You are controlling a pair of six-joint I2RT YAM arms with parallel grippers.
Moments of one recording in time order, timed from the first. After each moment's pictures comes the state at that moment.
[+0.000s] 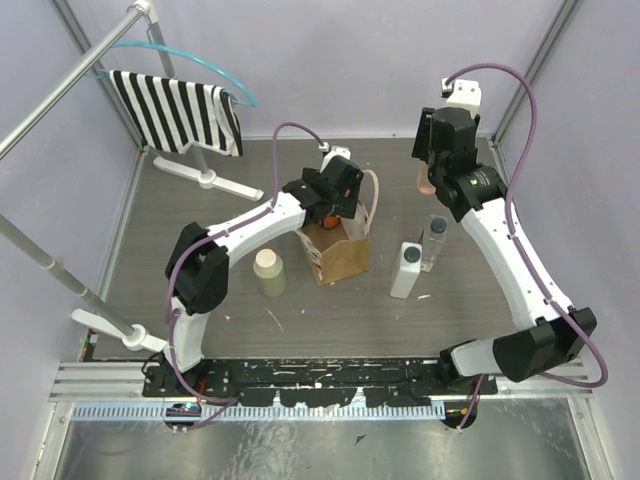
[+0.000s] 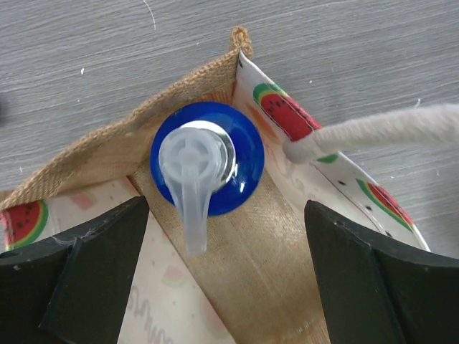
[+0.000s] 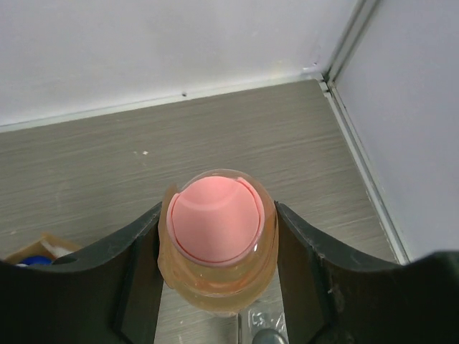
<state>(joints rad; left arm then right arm) -0.81 2.02 1.75 -0.53 -0.44 -0.43 0.36 1.36 1.57 -0.50 0.56 0.15</state>
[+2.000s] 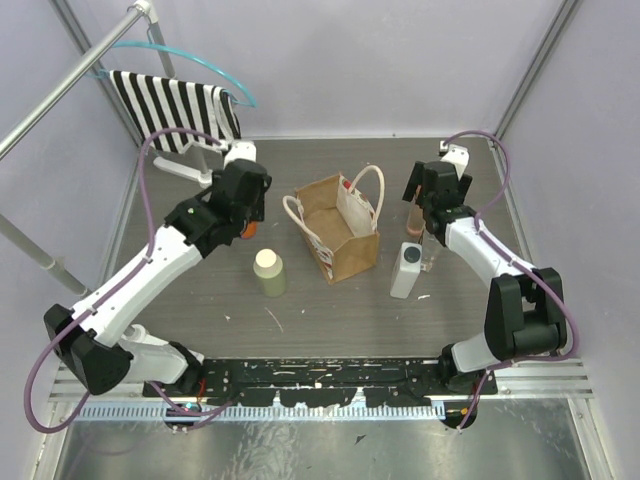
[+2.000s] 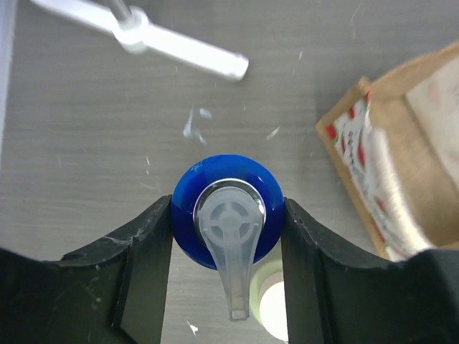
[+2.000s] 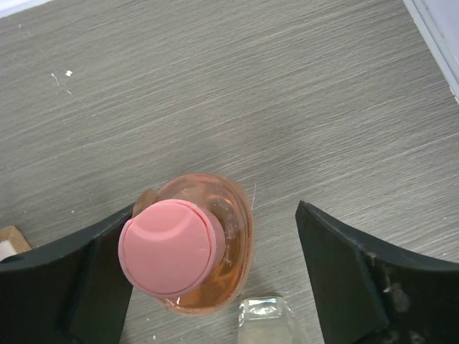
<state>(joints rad) -0.69 1.34 1.45 -0.75 -0.64 -0.34 0.17 1.47 0.97 -0.02 0.42 0.31</state>
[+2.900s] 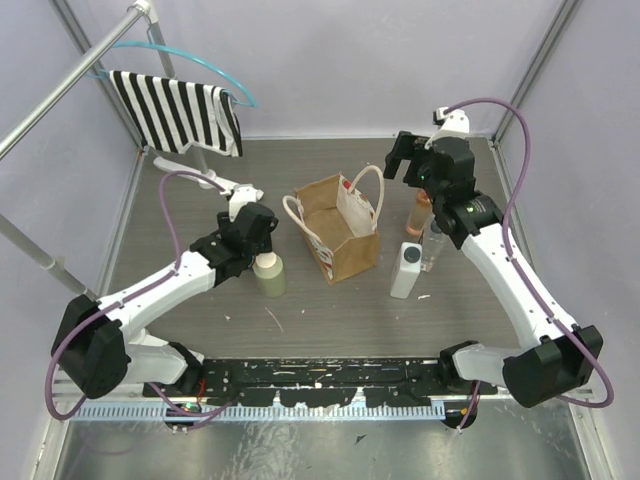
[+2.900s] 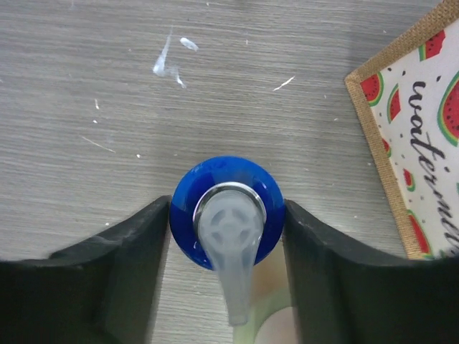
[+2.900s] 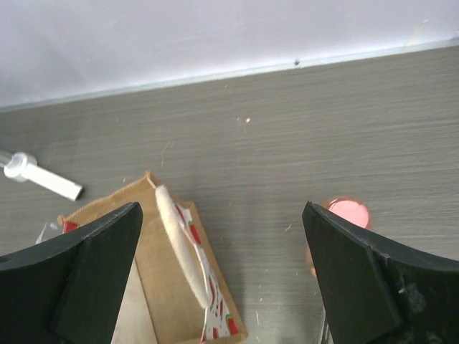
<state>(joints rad) -0.69 1.30 0.90 -0.39 -0.61 -0.53 0.32 1.23 1.25 -0.27 0.23 0.31</state>
